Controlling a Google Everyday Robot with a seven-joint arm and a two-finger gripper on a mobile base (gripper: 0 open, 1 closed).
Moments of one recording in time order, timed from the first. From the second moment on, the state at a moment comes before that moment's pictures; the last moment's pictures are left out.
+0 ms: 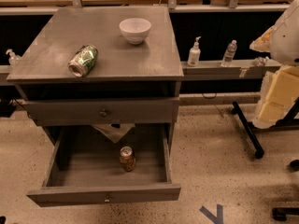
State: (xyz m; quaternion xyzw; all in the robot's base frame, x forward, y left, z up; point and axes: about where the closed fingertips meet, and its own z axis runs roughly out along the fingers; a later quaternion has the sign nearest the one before) arm 0.438 -0.216 0.977 -0.60 0.78 -0.04 0.16
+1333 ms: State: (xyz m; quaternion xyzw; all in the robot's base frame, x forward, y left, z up) arm 0.526 -0.051 0.879 -0.63 0.67 0.18 0.35
